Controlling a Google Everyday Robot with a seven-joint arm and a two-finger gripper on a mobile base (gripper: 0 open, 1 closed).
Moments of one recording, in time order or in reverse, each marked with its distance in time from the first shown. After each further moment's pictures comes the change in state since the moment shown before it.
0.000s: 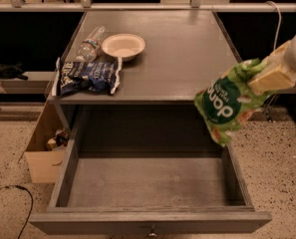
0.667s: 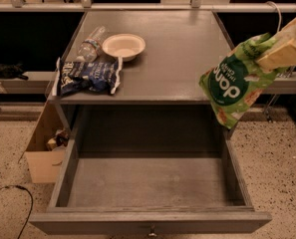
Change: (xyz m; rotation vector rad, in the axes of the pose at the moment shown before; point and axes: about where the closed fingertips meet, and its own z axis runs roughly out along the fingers) arm -0.029 -0.031 -0.036 0.079 -0.020 -0.024
